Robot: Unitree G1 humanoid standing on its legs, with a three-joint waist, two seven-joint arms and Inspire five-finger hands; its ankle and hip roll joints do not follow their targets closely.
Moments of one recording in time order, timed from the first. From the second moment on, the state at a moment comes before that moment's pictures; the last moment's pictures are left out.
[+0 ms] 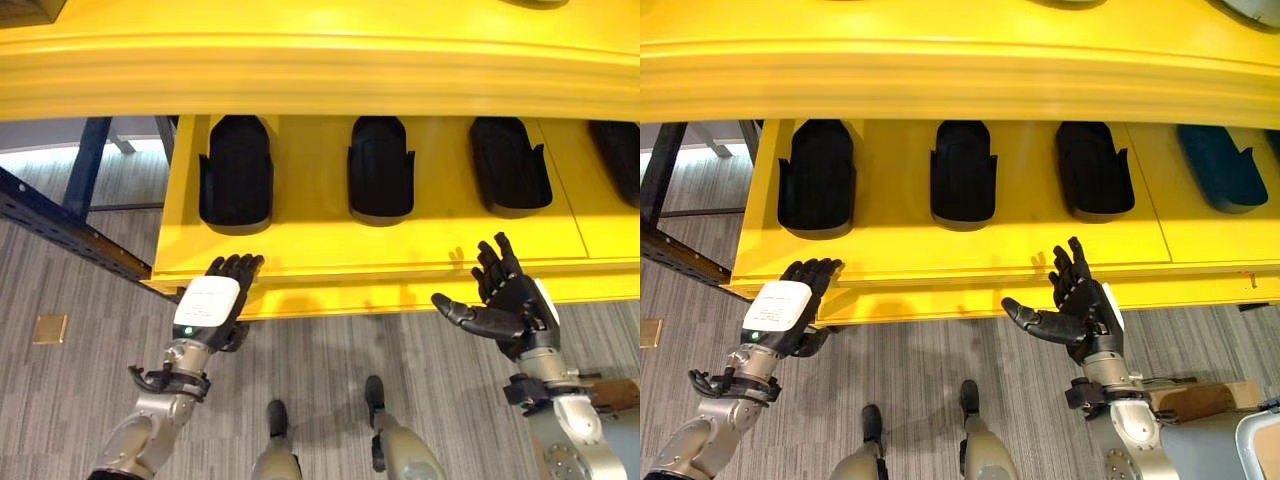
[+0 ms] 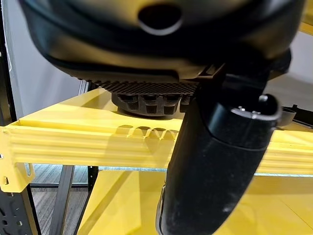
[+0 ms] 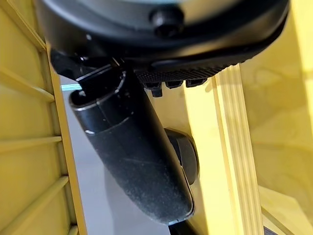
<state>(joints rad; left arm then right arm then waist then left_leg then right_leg) 0.09 0.65 -0.11 0.06 0.88 -0.11 0.30 0.24 -0.51 0.03 -0.22 0.67 -0.19 -0.02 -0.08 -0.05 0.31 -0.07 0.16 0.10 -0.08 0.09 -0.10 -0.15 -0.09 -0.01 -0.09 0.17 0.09</state>
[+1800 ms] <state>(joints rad) -0.19 0.66 -0.19 0.28 0.87 -0.04 0.42 0.23 -0.52 0.05 -0.22 0.67 -0.19 -0.02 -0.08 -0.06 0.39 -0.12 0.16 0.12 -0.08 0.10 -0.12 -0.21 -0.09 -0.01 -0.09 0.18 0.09</state>
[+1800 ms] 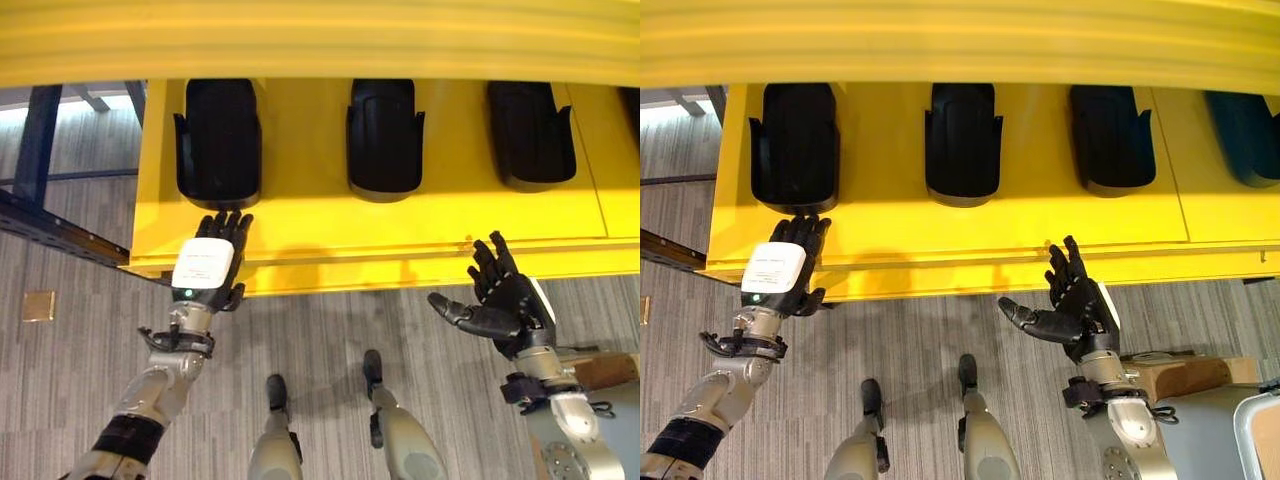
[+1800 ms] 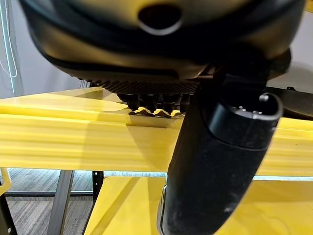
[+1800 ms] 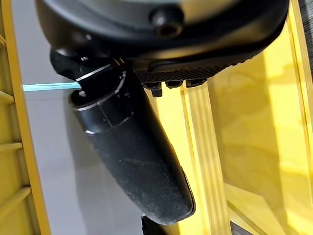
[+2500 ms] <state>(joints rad) -0.21 0.69 -0.19 0.26 0.84 -0.03 0.43 0.23 -0.52 0.05 -0.22 0.67 -0.20 -0.02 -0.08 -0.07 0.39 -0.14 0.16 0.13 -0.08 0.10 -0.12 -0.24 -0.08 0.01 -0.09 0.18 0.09</state>
